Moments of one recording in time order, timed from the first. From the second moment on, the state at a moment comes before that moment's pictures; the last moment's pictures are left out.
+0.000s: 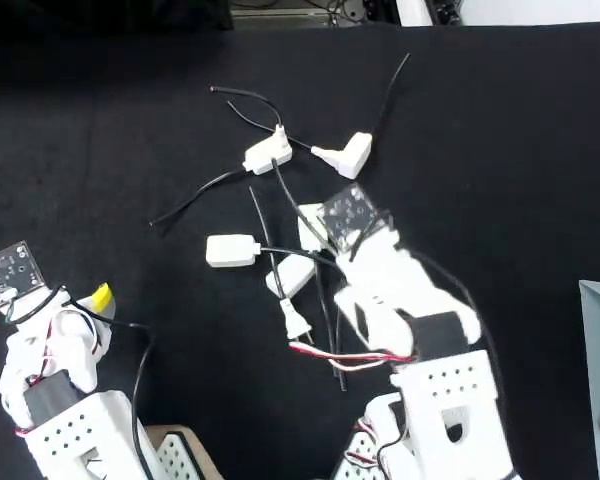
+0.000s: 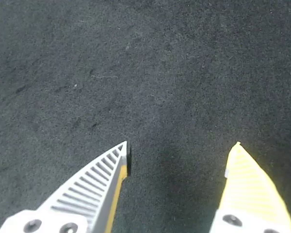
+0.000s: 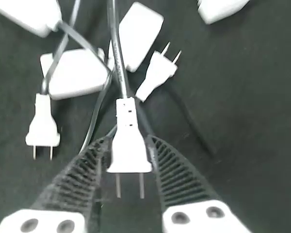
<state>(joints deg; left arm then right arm) -38.4 -90.9 87.3 59.0 -4.4 -11.3 -63.5 66.2 66.2 24.7</state>
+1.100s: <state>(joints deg) -38.4 -90.9 87.9 59.0 -6.1 -10.9 -27.6 59.9 62.7 24.5</state>
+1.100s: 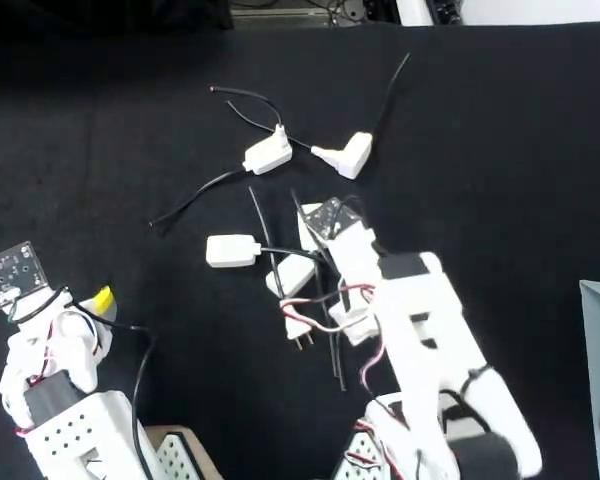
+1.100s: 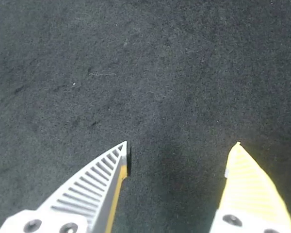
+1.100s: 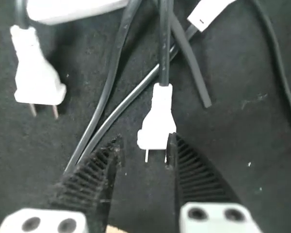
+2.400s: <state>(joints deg) -38.4 -90.9 87.9 59.0 -6.5 -8.7 -19.7 52.7 69.1 29.6</state>
